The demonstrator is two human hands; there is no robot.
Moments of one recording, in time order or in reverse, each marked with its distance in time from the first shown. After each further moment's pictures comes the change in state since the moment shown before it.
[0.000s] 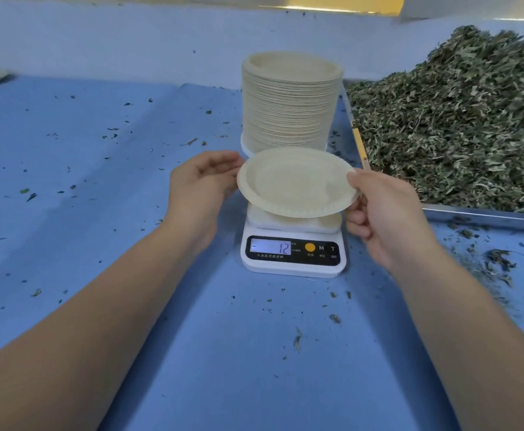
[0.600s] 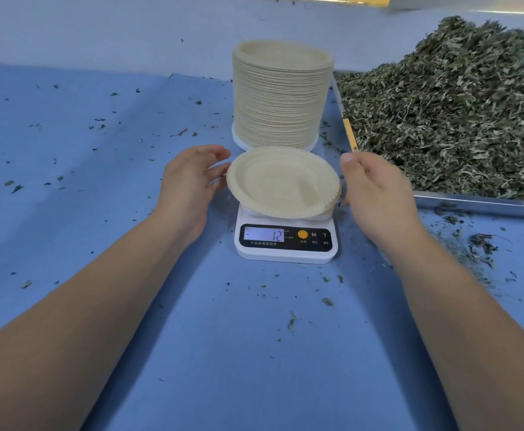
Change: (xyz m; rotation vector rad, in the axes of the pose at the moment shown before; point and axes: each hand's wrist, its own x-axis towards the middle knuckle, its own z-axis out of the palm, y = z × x) left_hand -0.004 0.001 -0.003 -0.077 0.016 -0.159; right_hand -0.004 0.001 -0.010 -0.784 0.113 -0.347
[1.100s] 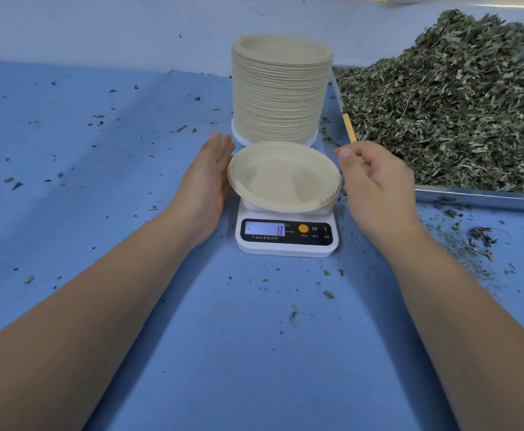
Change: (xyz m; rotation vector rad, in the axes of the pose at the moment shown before) left_hand -0.005 -0.002 0.010 0.090 -0.243 -0.077; right_hand -0.006 -0.001 0.004 0.088 0.085 -0.133
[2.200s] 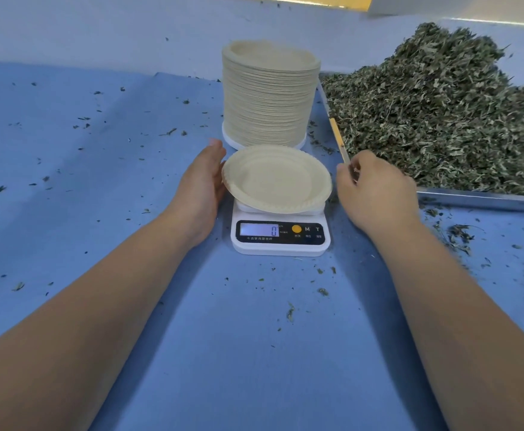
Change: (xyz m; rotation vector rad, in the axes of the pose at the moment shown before) left_hand 0.009 -0.010 -0.002 0.042 0.028 0.045; right_hand 0.018 0.026 -0.009 -0.790 0.025 -0.070
